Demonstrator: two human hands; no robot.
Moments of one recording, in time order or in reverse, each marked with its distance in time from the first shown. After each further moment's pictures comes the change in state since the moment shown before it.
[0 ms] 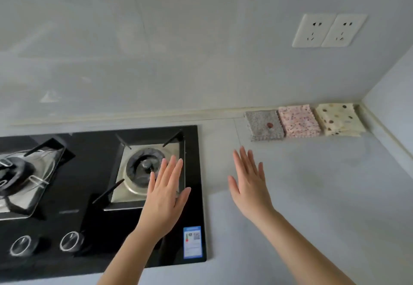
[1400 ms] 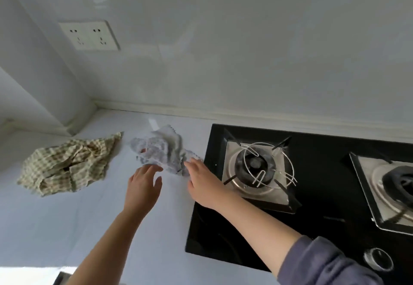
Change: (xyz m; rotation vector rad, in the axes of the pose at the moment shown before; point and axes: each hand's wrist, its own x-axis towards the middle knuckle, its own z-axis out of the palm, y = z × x) left_hand -0.179 -0.632 -0.352 0.196 0.220 -0.458; right_hand 0.093 -0.720 0.311 0.257 -0.534 -0.416
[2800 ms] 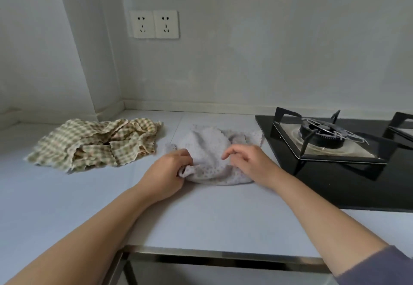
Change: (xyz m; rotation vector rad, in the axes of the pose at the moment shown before) left_hand -0.002 -0.224 0.036 -0.260 0.097 0.871; right_hand 0.040 -0.048 0.176 0.160 0.469 -0.136
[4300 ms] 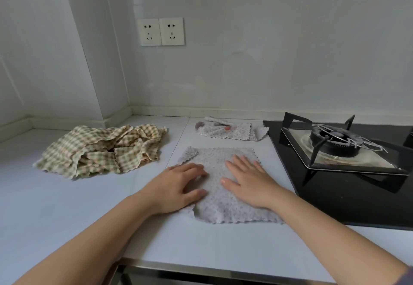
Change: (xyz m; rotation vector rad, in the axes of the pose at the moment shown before) left_hand 0.002 0.007 0.002 0.162 -0.194 -0.055; right_hand 0.004 0.014 0.016 -0.742 -0.318 0.211
